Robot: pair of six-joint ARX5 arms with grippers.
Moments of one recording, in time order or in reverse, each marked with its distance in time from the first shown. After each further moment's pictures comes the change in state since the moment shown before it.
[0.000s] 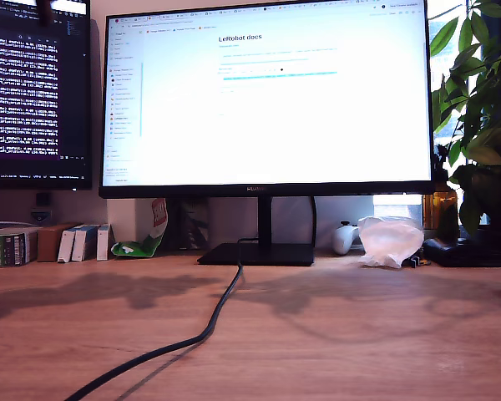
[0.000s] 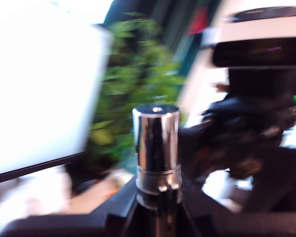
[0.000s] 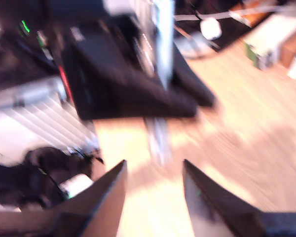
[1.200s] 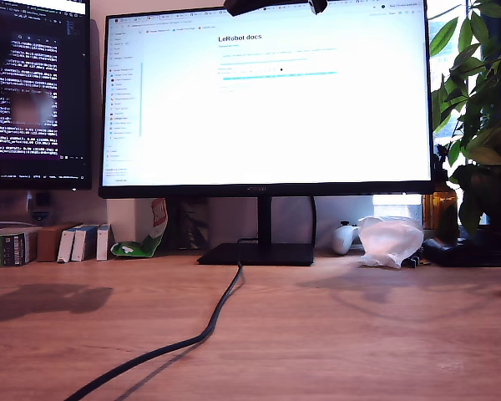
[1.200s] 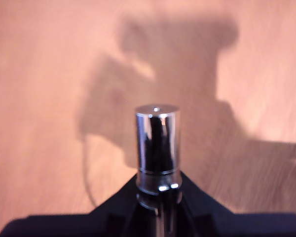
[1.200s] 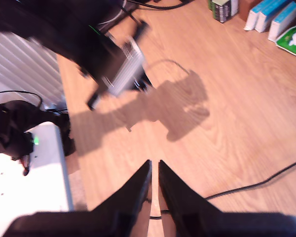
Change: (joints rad) left arm -0.099 0.243 0.077 -1.176 -1.126 1.704; right arm -0.185 0.000 0.008 -0.203 -0.111 -0.283
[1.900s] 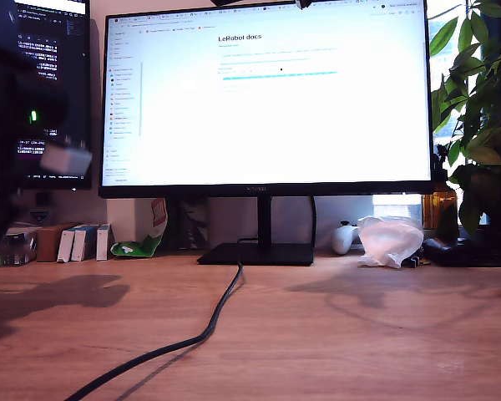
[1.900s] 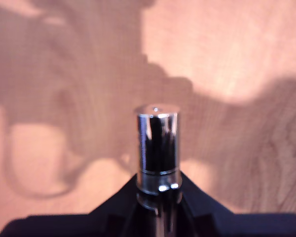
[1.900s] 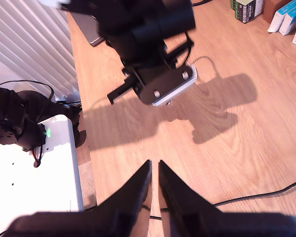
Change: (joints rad) left arm -0.018 0.276 0.273 -0.344 -0.011 0.028; right arm 0.040 0.000 0.000 -0.011 -0.005 -0.026
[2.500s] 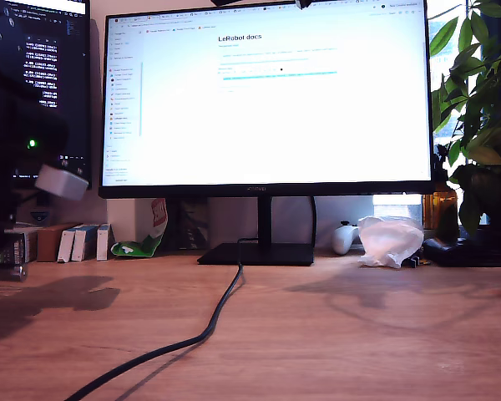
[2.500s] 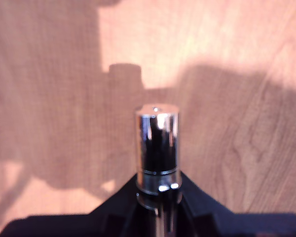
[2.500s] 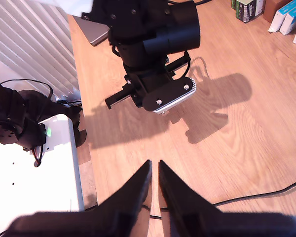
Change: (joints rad) left arm 0.009 0.062 0.002 -0.047 0.036 -0.004; right arm 0.000 0.000 0.000 -0.003 0.000 0.000
